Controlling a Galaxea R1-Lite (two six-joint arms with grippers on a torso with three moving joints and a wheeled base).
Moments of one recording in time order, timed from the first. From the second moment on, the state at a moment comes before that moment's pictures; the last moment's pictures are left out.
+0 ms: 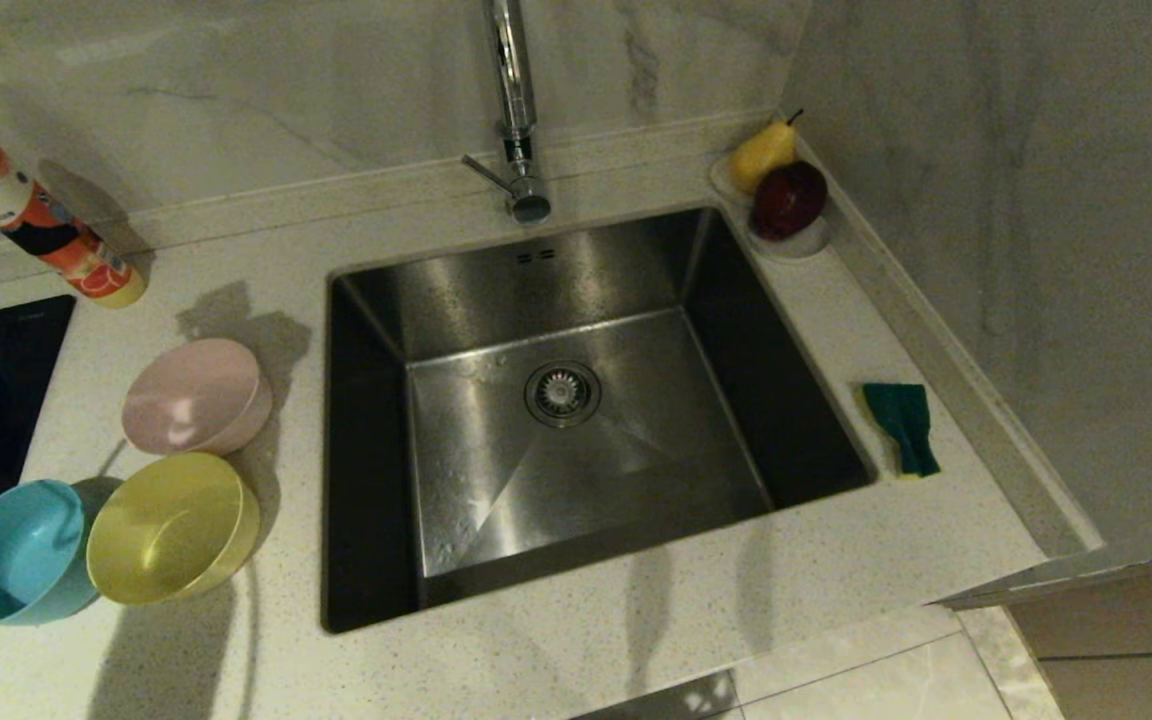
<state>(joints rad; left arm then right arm) 0.11 1.13 -1.09 -0.13 0.35 -0.22 -0.01 0.00 -0.03 0.06 -0.02 0.01</state>
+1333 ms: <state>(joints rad) 0.33 1.89 -1.43 -0.36 0.29 -0.42 -0.01 0.00 -0.03 0.06 -0.02 0.01</state>
